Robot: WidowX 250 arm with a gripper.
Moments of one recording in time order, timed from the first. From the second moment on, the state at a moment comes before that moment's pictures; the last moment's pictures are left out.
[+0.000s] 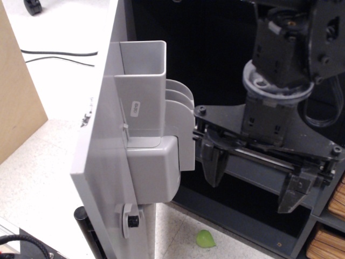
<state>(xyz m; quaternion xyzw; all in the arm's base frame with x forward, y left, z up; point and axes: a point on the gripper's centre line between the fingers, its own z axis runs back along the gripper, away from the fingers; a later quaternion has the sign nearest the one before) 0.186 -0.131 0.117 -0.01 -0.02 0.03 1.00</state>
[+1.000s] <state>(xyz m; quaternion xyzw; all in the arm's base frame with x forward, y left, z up) 0.164 -0.079 0.182 -0.02 -0.04 0.10 0.99</state>
